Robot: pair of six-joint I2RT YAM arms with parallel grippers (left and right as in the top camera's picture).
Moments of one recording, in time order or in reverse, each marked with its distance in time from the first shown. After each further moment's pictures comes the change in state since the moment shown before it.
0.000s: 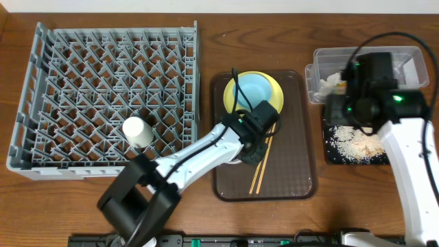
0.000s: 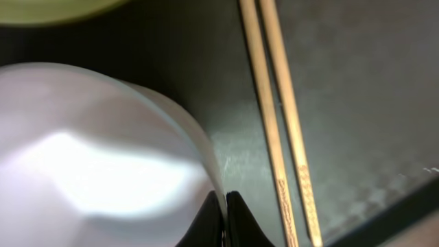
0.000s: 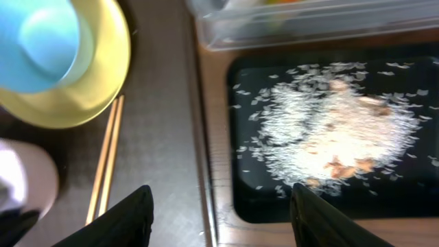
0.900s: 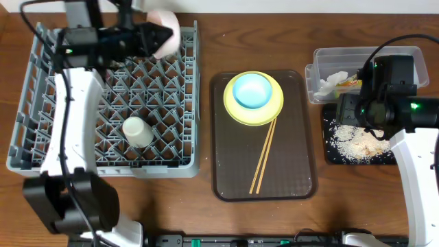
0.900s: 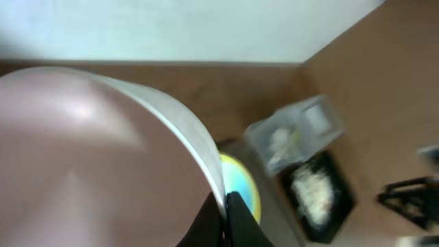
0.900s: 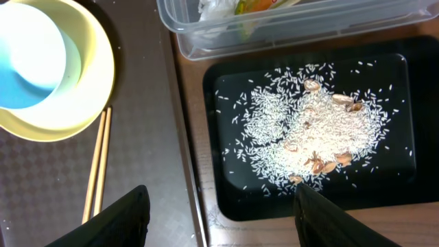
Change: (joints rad) left arm 0.935 -0.066 0.369 0.243 0.859 0.125; right arm -0.050 -0.035 0.000 -0.003 0.010 0.000
